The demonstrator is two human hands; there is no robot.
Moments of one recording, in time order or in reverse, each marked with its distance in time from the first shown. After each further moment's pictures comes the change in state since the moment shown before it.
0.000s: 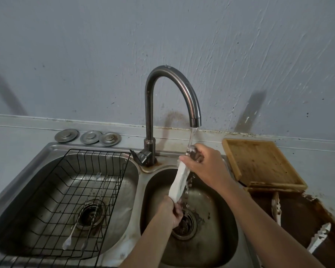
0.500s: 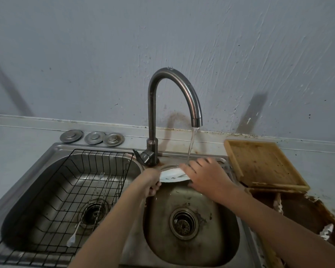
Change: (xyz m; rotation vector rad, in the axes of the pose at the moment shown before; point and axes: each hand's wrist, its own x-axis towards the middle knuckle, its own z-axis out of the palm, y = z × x) left_hand -0.046 0.085 0.003 0.915 0.067 0.354; right_hand -0.011 0.033 0.008 -1.047 -0.342 -0.510
